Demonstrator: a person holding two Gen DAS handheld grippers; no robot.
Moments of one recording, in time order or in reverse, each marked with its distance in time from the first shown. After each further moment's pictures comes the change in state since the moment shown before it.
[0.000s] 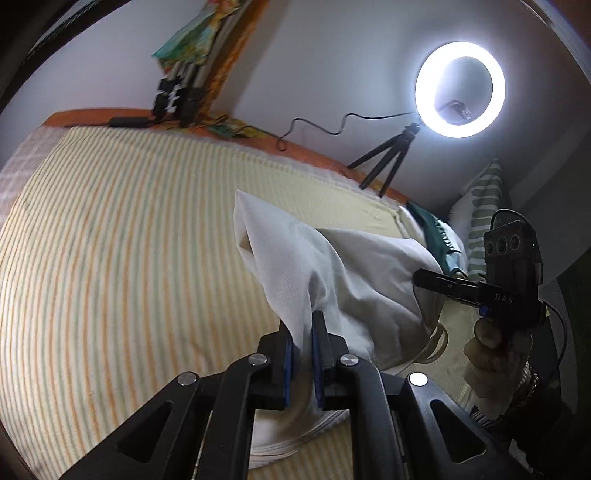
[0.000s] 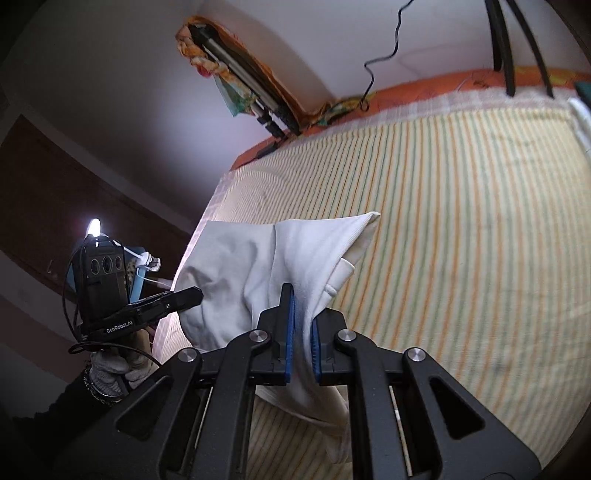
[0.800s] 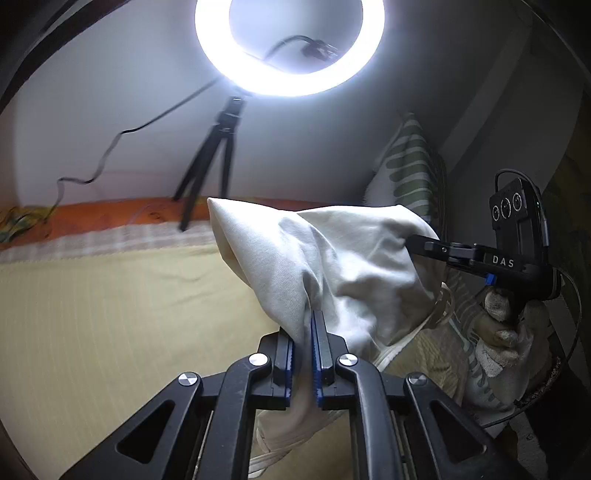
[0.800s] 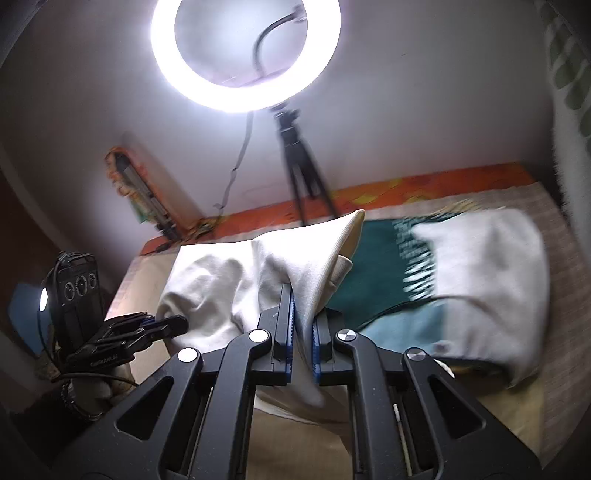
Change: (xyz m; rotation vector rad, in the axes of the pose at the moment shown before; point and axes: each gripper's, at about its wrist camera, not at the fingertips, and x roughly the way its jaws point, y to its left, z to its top) left arm 0.165 -0.231 0.074 0.286 -0.017 -0.222; right arm -0.238 -0.128 0.056 0.014 -0.259 -0.384
